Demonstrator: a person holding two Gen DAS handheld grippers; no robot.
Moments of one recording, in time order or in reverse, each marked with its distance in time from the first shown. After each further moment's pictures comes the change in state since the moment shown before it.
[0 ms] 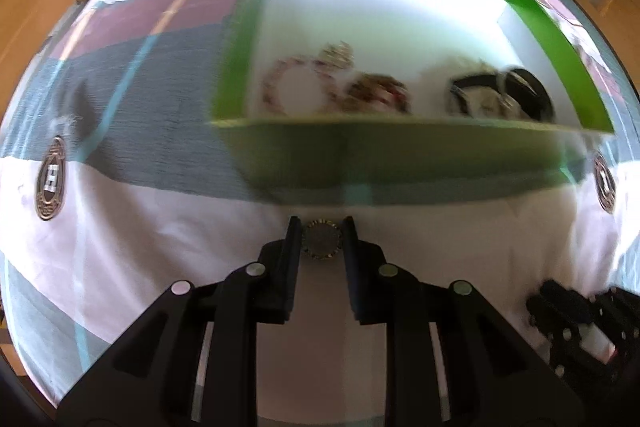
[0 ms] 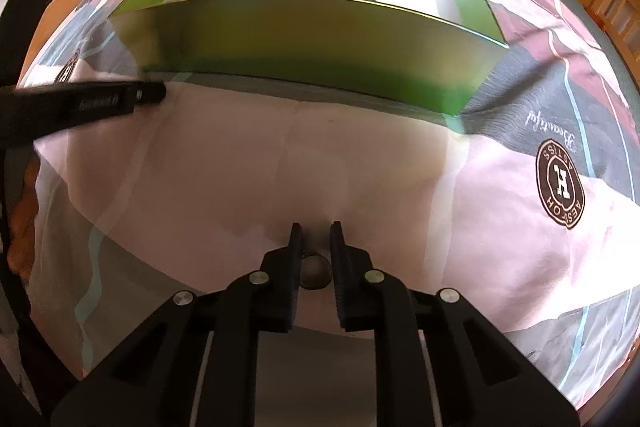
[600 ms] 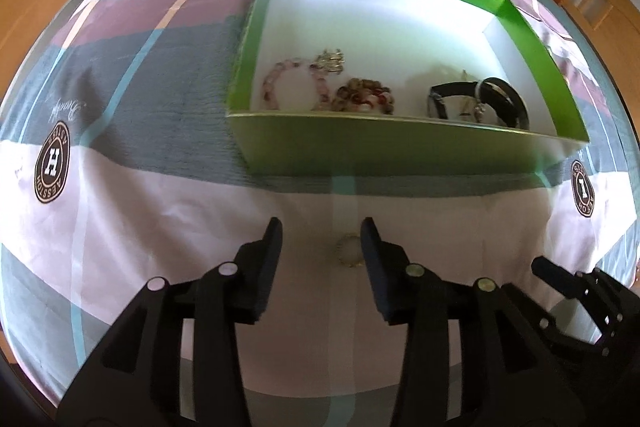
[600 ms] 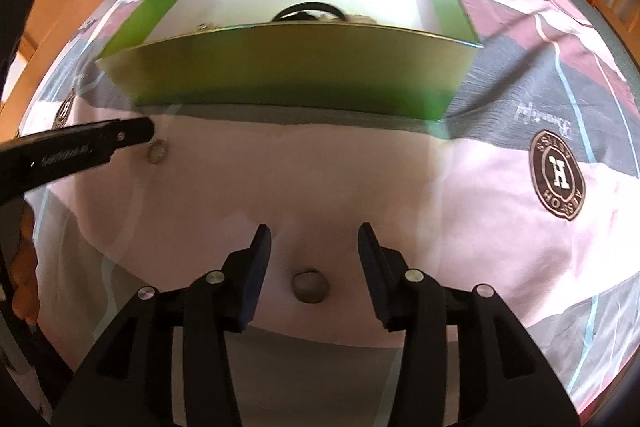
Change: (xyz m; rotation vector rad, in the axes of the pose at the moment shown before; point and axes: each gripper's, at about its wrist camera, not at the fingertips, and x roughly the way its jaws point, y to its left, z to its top) left arm -0.014 0.012 0.003 -0.059 0.001 -0.047; right arm -0.006 -0.004 0.006 0.067 -0.031 0.037
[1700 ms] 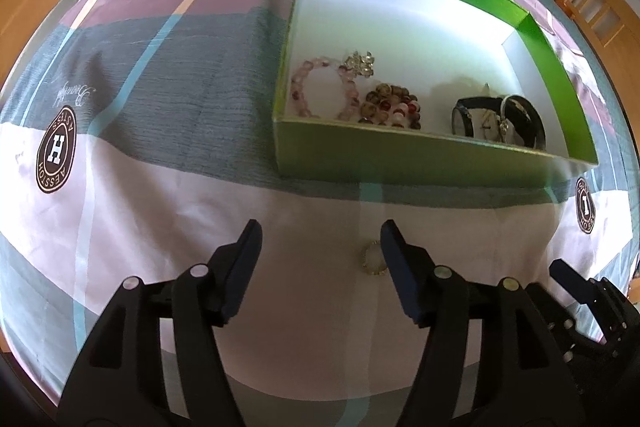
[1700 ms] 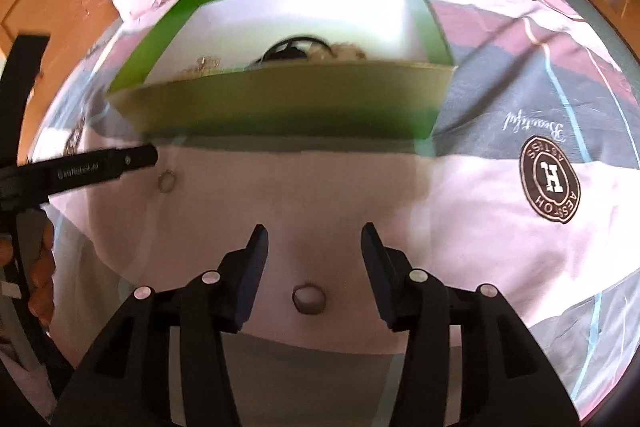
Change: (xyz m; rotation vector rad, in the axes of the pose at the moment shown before) left arm 0.003 0.017 0.006 -0.053 0.022 -0.002; right arm -0.014 -0.012 0.002 0.048 -0.056 0.026
